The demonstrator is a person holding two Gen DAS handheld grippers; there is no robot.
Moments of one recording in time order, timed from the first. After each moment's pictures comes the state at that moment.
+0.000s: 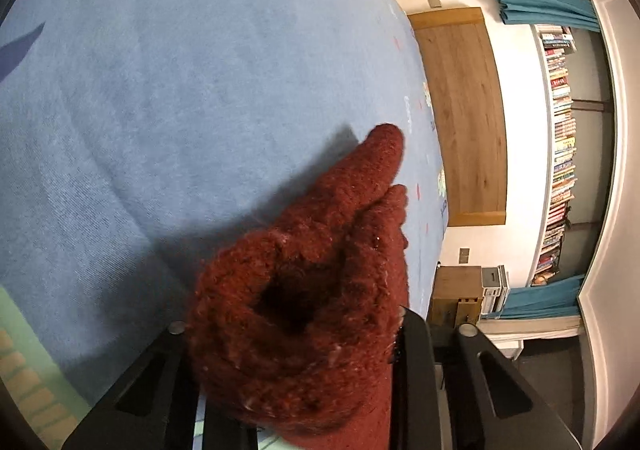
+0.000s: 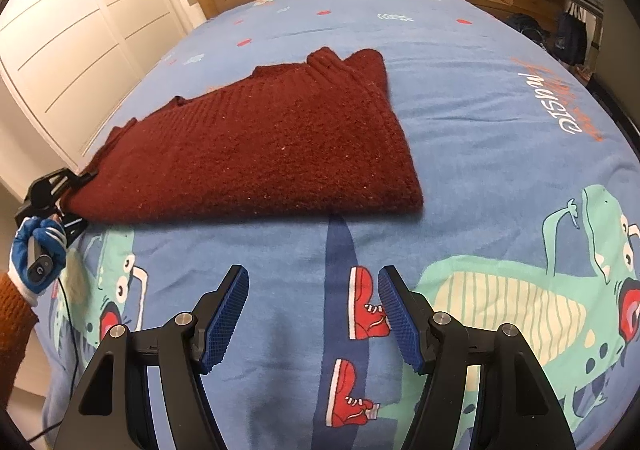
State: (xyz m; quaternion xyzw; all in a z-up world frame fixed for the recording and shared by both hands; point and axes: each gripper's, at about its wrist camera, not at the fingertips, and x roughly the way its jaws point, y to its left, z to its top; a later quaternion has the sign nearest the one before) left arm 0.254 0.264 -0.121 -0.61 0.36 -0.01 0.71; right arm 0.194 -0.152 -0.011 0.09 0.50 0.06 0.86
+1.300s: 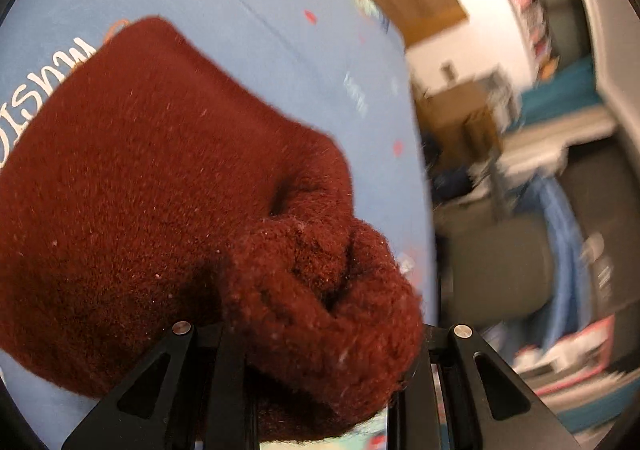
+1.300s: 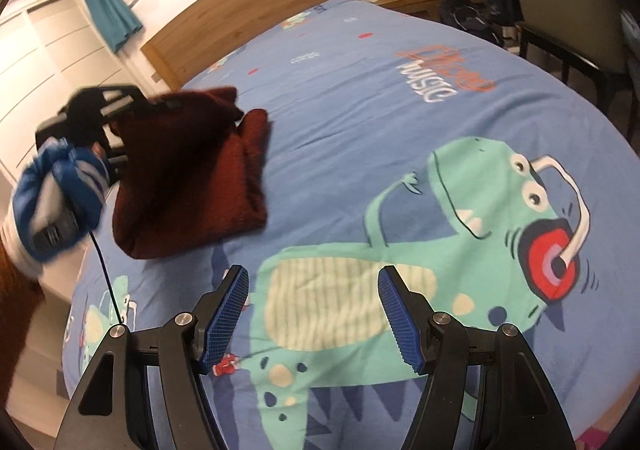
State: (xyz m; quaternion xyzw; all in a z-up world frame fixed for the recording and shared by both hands) left arm 0.343 -0.121 -0.021 -0.34 0.50 -0.17 0.78; right arm 0.117 -0.297 0.008 0.22 0.43 0.01 0.88
